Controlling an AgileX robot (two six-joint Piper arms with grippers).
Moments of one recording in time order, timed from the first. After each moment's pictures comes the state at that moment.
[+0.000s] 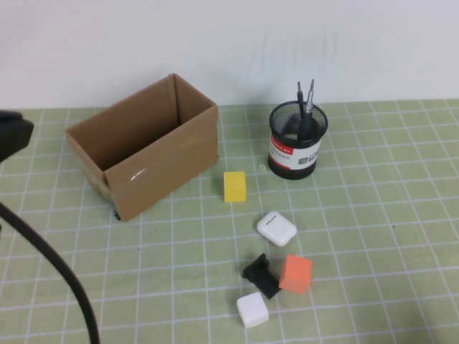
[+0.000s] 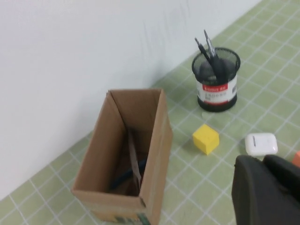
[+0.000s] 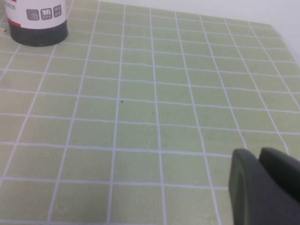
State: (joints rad) right arm -0.07 -0.03 0.03 0.24 0.36 -0.36; left arm -0.53 0.77 -1.09 -0.05 0.85 0.39
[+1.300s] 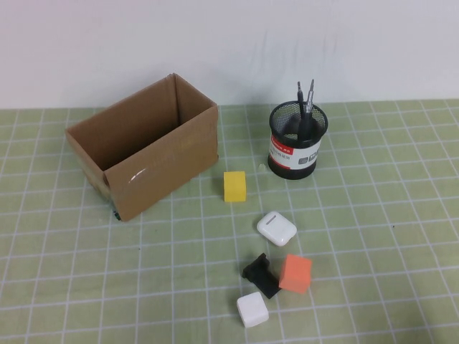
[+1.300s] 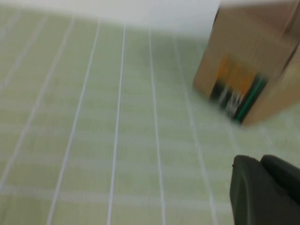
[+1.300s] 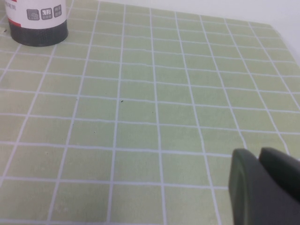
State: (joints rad) right arm -0.07 -0.03 0.03 0.24 0.36 -0.36; left arm -0.03 0.00 -0.05 -0.08 0.40 -0.06
